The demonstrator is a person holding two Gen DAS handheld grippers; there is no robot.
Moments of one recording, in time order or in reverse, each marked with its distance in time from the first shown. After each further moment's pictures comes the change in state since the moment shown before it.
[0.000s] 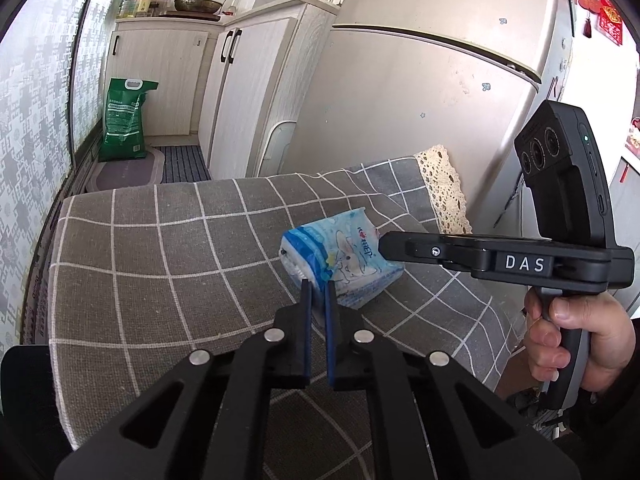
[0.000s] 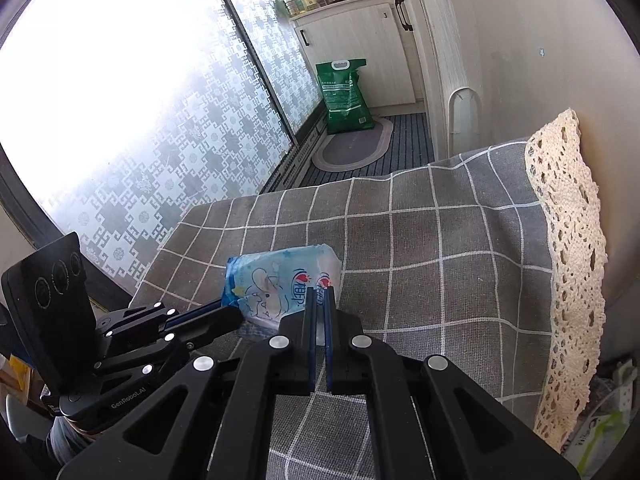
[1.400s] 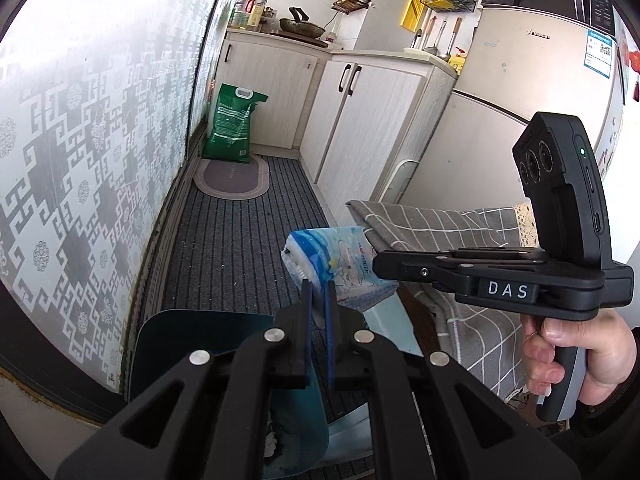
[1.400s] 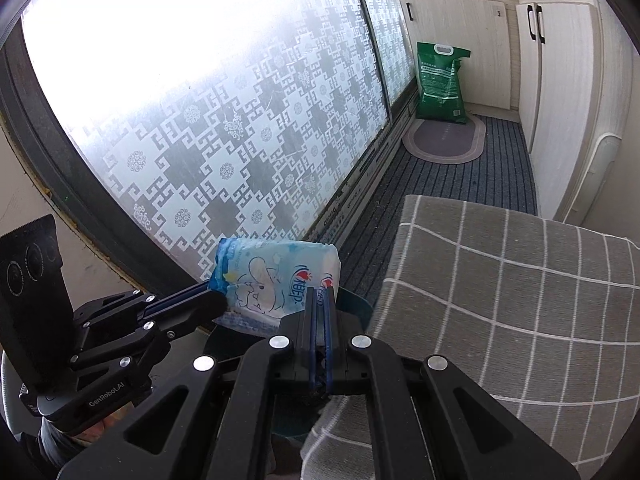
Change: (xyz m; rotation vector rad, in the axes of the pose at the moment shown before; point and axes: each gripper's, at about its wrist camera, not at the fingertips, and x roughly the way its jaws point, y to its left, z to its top) left arm -0.150 0.130 -0.027 -0.143 -0.079 0.254; right arm 0.106 0.197 0.015 -0.203 0.122 0.129
